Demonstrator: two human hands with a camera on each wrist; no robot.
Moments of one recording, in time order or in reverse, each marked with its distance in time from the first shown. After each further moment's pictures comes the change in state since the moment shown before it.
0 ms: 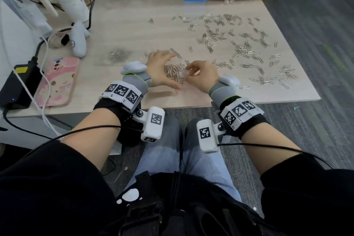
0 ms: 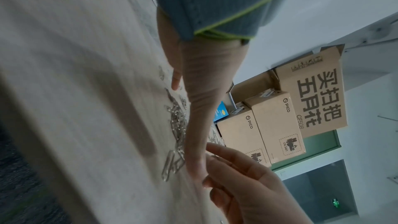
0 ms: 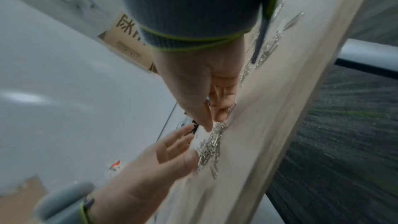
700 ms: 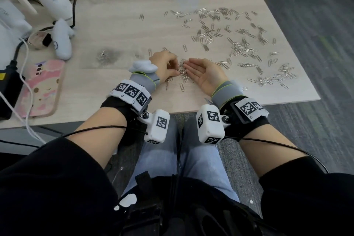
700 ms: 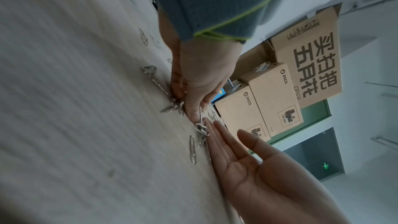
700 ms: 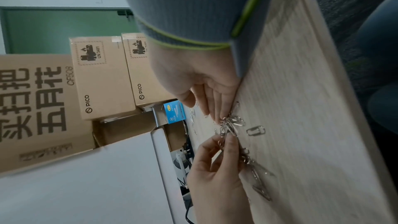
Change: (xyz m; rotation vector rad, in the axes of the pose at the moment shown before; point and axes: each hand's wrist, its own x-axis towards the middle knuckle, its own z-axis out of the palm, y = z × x) left_hand 0.040 0.008 0.016 -0.063 0.085 0.007; right_hand 0.022 0.014 -0.006 1.395 -0.077 0.488
